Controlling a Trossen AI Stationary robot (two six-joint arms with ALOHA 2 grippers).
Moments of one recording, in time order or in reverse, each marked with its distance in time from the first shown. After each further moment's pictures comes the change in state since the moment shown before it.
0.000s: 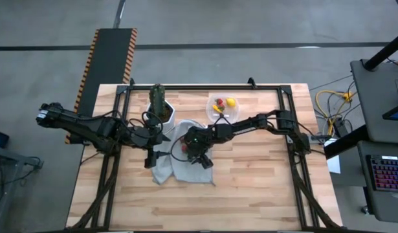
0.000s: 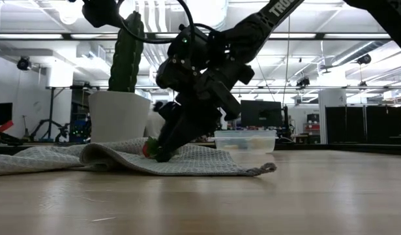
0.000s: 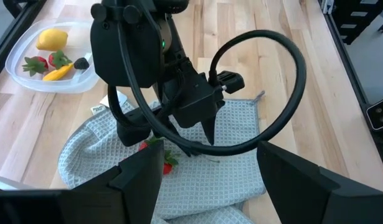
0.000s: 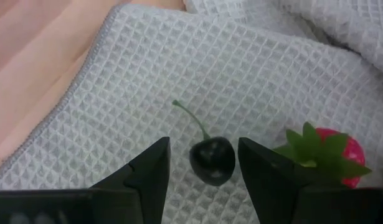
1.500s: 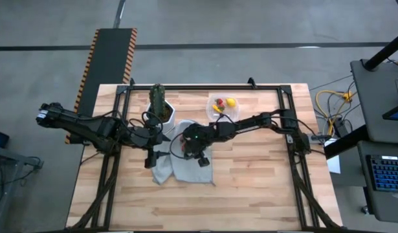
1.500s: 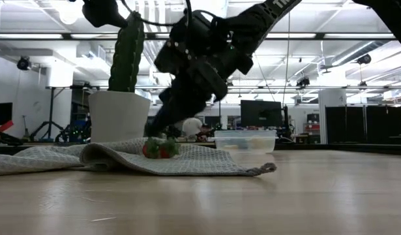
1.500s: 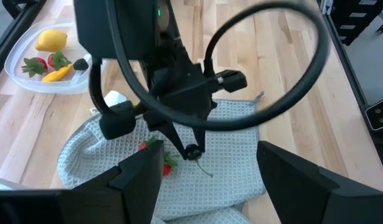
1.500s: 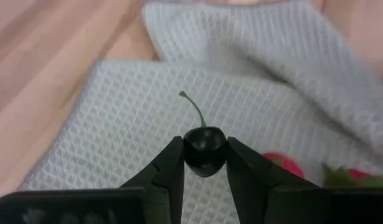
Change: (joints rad) left arm 0.000 0.000 0.000 0.005 0.000 0.000; right arm 0.000 -0.048 -0.001 0.054 0.054 0.092
